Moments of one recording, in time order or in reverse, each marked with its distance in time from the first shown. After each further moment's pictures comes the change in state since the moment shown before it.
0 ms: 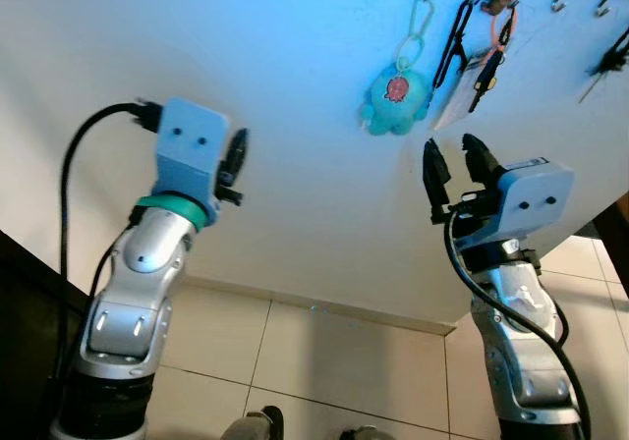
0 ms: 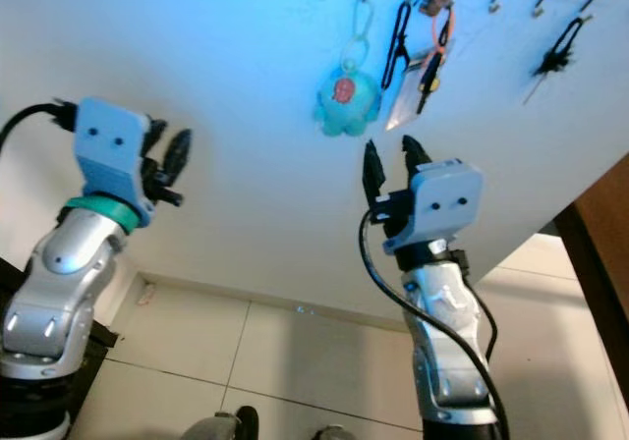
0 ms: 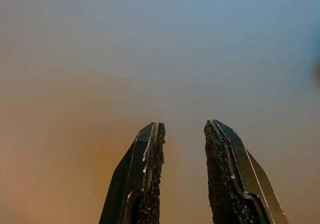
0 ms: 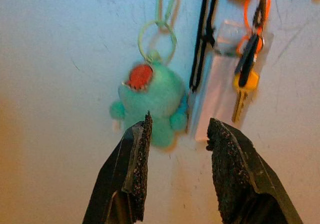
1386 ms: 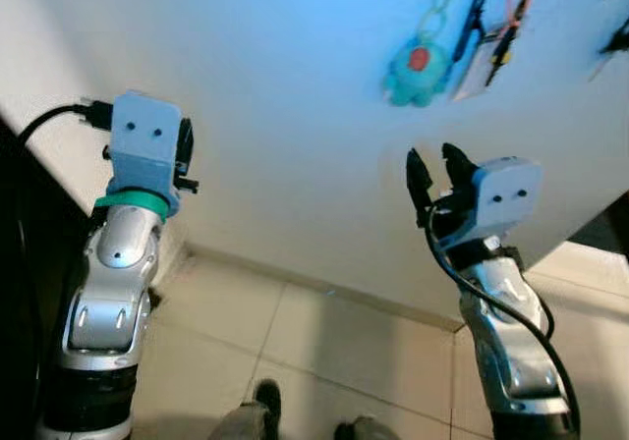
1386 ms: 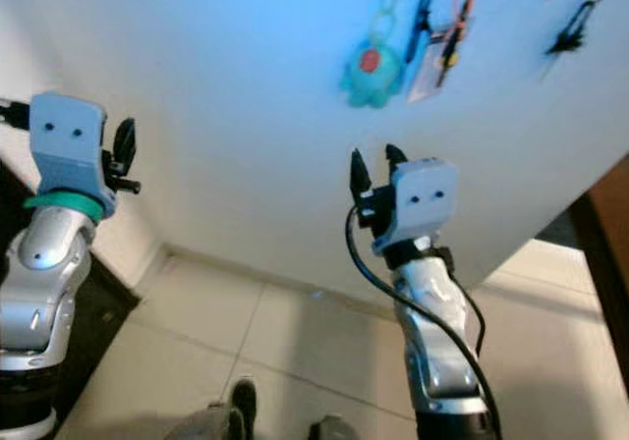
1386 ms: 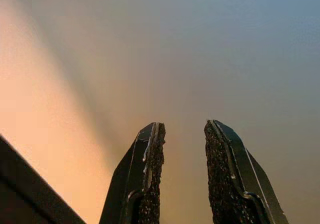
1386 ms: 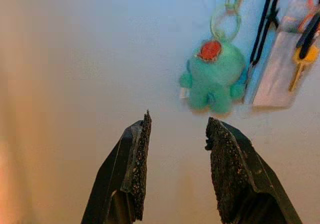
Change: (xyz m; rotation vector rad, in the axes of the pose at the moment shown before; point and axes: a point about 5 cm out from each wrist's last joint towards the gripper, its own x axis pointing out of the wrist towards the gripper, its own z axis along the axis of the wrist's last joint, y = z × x) left arm 0.002 0.024 -0.009 0.077 0.011 0.150; right arm 0.005 0.008 -0.006 0.008 0.043 0.066
